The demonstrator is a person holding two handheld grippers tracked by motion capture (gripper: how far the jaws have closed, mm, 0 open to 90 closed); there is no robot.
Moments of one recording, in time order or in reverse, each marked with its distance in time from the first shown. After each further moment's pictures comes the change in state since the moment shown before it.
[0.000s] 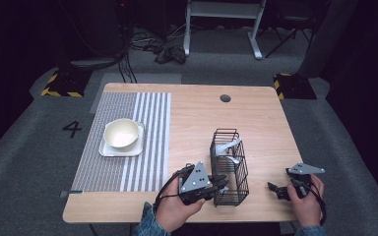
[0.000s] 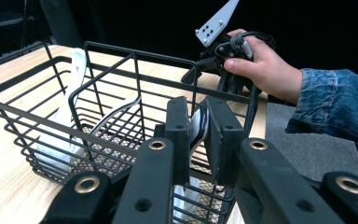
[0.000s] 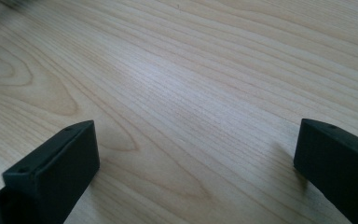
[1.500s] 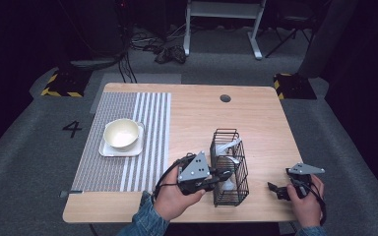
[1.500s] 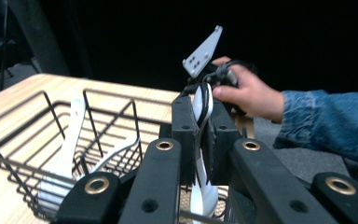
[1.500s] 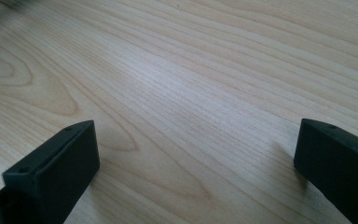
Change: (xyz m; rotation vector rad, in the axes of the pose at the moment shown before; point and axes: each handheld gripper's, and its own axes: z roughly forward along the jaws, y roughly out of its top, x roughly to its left) left arm 0.015 0.034 -0.010 -0.070 -0.100 0.046; right arm 0.000 0.000 0.000 0.000 0.000 0.000
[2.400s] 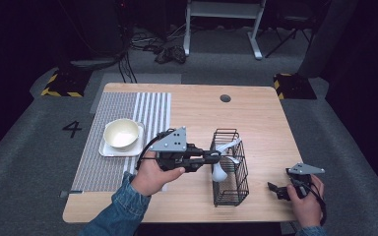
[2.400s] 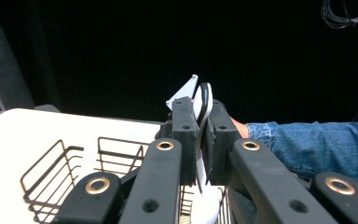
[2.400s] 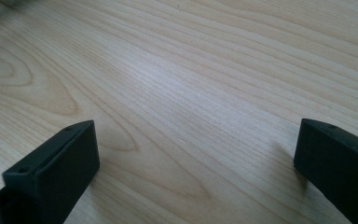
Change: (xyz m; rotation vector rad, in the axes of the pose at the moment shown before) left arm 0.042 0.033 -0.046 -0.074 -0.137 -0.015; right arm 0.000 0.000 0.000 0.000 0.000 0.000
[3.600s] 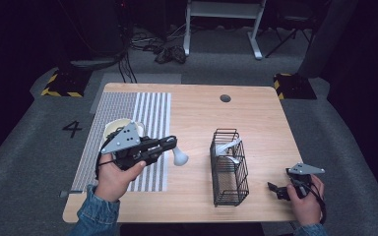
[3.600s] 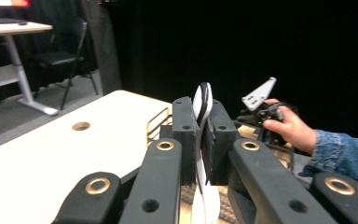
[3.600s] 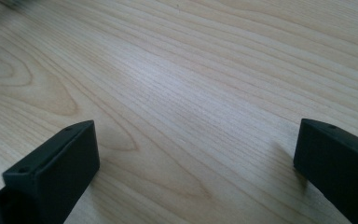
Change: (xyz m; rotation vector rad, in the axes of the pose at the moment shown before) left arm 0.003 -0.016 -0.091 -0.039 0.351 -0.070; right arm 0.000 0.000 0.000 -0.002 -0.003 0.004
